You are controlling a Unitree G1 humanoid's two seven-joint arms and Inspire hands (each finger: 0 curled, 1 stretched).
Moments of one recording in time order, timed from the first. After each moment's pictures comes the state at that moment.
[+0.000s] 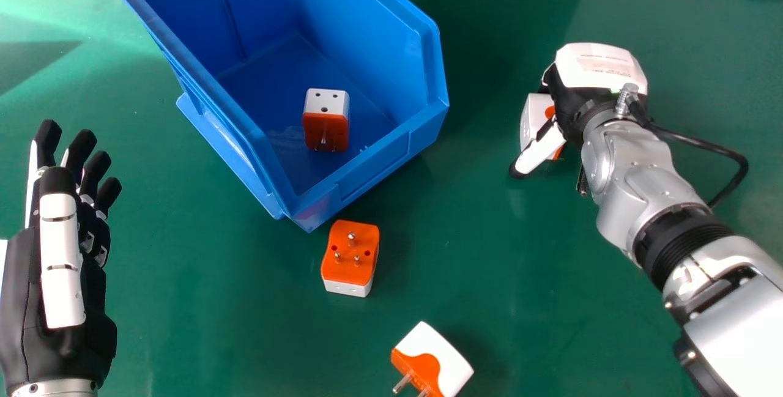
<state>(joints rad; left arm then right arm) 0.37 0.09 0.32 -0.13 -0.33 -0.34 -0.22 -0.93 -0.25 0.55 1.13 -0.71 0.24 -0.11</state>
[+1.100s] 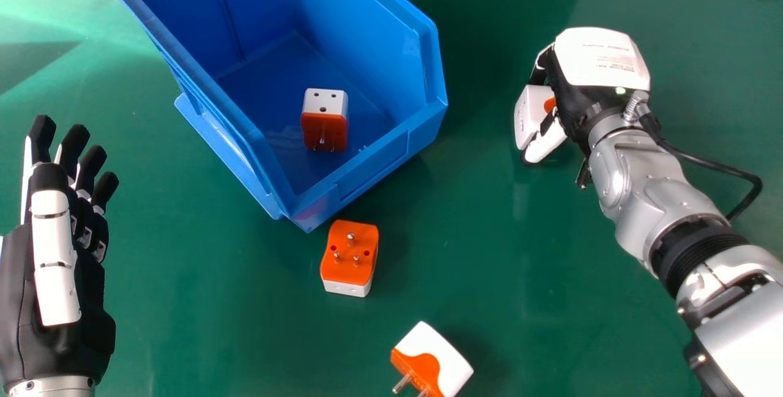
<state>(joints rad) 0.36 0.09 0.33 -0.13 -0.35 -0.34 -0.22 -0.91 -0.27 0.53 1.18 -0.71 0.08 -0.28</state>
